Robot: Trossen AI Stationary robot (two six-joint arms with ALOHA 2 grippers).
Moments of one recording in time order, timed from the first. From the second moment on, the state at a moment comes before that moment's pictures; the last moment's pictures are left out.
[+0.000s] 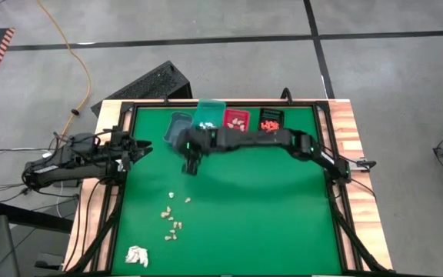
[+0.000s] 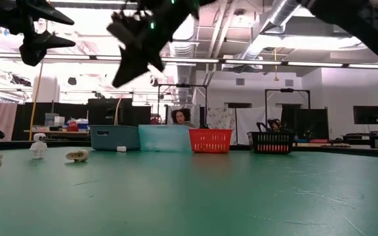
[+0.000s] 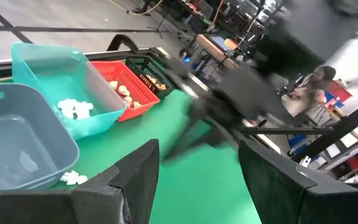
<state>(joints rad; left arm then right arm) 0.15 0.07 0.45 -0.45 -0.14 -0.63 -0.05 2.27 2.21 -0.69 0.14 0.03</state>
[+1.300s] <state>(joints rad) 0.15 0.07 0.45 -0.46 -0.27 -0.57 0.06 2.03 1.19 0.63 0.52 0.44</state>
